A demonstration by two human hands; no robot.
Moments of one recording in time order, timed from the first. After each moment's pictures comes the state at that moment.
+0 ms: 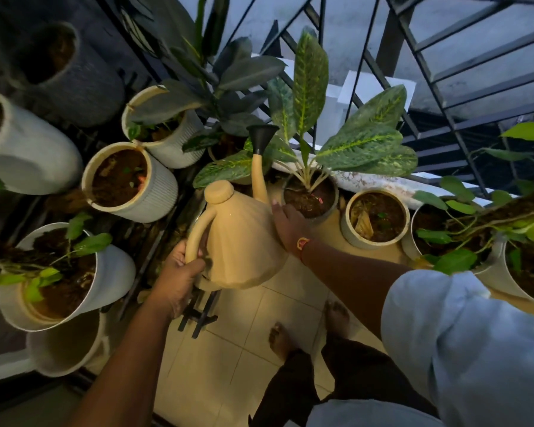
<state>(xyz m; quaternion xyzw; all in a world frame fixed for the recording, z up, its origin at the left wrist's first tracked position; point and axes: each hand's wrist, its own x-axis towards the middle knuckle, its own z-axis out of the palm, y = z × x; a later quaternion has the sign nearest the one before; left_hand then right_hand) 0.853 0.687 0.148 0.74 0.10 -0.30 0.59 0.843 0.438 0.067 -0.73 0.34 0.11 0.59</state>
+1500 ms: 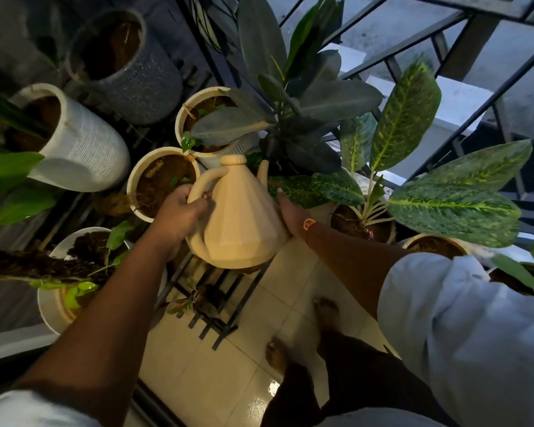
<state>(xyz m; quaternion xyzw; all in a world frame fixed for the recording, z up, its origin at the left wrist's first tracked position) 1.087 0.692 0.181 0.85 0.14 -0.22 0.45 1.061 0.476 0.050 -0.65 0.30 0.33 0.61</state>
